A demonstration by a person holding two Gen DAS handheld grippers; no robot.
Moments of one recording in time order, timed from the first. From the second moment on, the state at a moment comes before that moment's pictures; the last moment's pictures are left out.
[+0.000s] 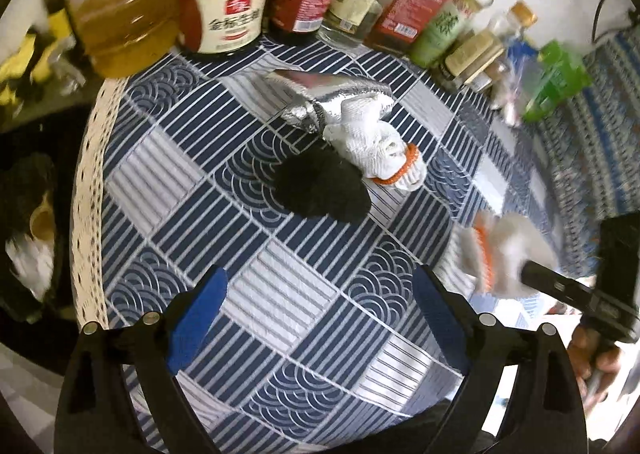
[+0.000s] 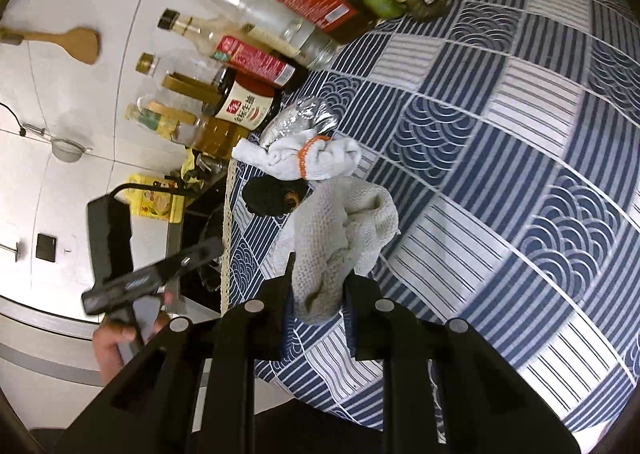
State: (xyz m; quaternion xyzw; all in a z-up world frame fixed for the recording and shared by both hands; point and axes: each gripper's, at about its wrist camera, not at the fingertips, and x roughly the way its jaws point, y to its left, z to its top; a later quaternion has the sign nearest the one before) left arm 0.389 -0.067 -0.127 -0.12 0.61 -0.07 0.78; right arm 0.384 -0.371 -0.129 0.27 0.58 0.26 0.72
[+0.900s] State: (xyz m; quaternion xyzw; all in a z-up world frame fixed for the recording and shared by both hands) left arm 0.462 -0.106 -0.181 0.02 0.64 -0.06 0.77; right arm 0.336 -0.450 -0.150 0.33 0.57 0.17 0.73
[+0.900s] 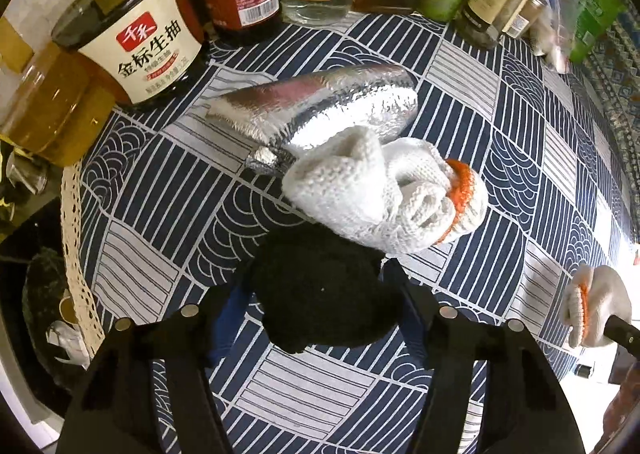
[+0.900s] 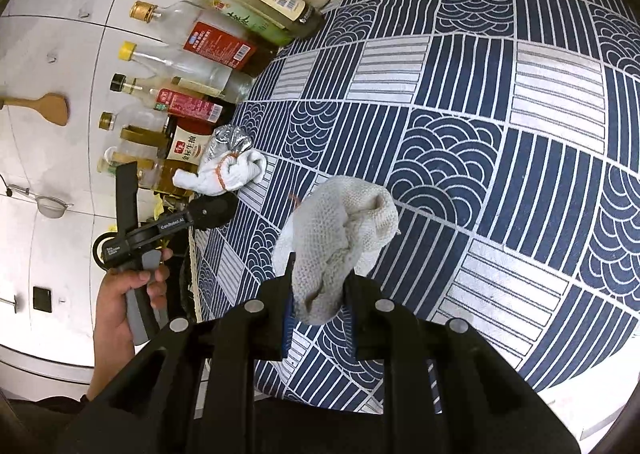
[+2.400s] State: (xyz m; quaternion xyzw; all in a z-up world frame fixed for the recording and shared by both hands) left arm 0.301 0.077 -0.119 -0.17 0.57 0.02 0.80; right arm 0.365 -0.198 -0.145 0.17 0.63 0.35 0.67
